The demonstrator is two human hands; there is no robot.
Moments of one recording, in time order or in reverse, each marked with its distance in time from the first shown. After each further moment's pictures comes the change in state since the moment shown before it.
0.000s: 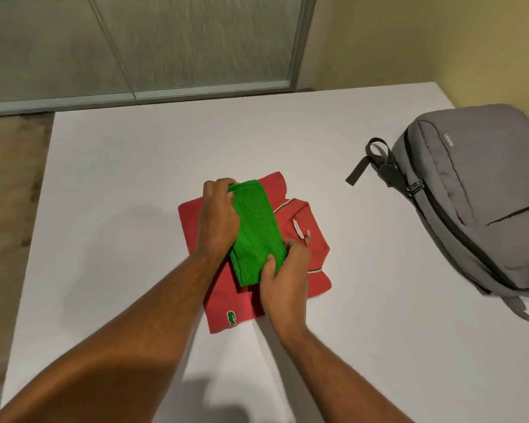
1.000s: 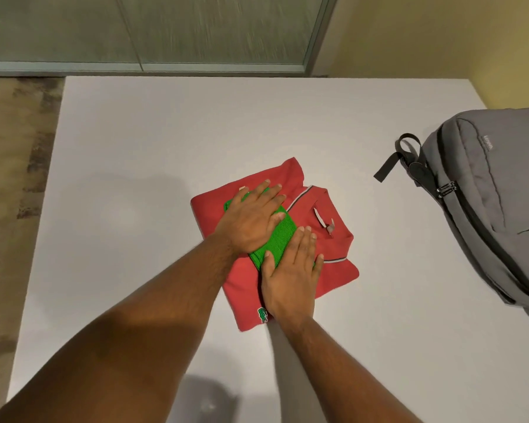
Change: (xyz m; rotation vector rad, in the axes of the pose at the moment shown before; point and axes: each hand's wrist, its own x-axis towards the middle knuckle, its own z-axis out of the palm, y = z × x) left_hand 0.001 -0.055 0.014 0.530 -0.568 0.442; right_hand -0.002 0.041 0.062 -0.722 -0.138 -0.072
